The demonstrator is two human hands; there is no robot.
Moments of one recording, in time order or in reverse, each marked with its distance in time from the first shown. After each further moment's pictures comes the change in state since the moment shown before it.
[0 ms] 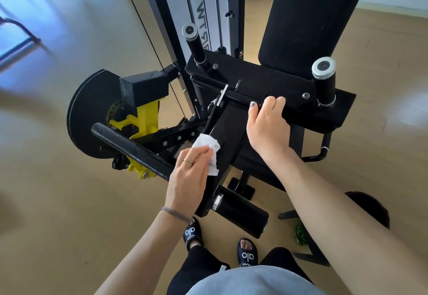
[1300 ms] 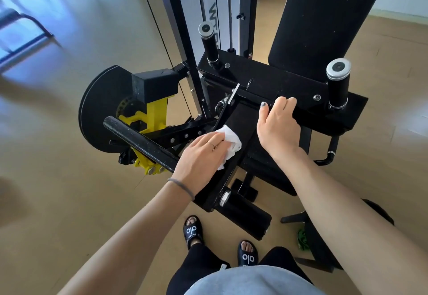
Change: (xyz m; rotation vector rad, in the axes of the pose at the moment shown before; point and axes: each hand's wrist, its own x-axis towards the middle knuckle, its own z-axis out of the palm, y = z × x) left_hand 0.032 -0.020 0.003 0.229 -0.117 0.368; right_hand 0.000 -0.002 -0.004 0.001 -0.024 -0.022
